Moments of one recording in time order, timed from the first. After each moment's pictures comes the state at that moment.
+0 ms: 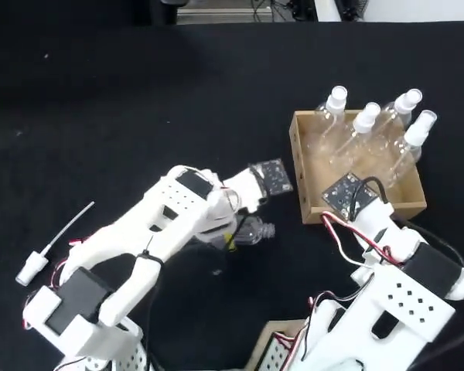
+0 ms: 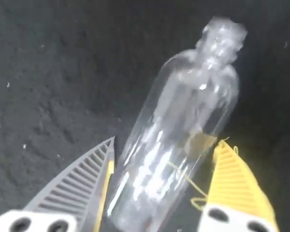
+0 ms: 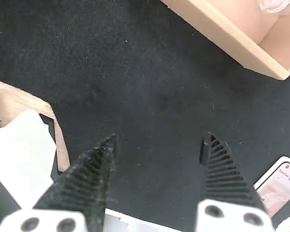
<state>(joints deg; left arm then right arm) 30.0 -4.5 32.1 50.1 -39.2 39.3 -57.8 44.5 97.4 75.3</state>
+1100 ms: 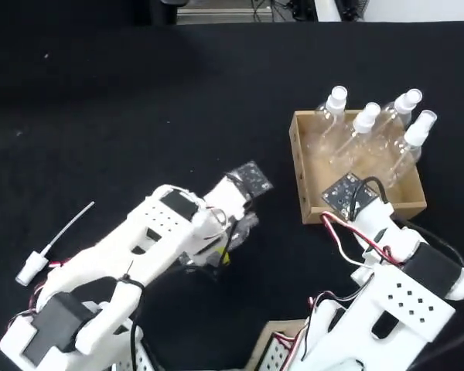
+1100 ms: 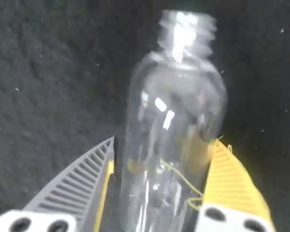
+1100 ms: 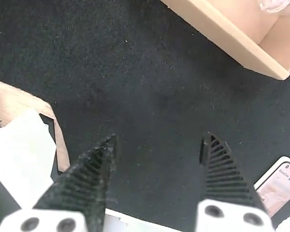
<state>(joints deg) 30.0 -16.1 45.4 51.4 -22.9 39.3 -57.8 44.5 97.4 75.3</state>
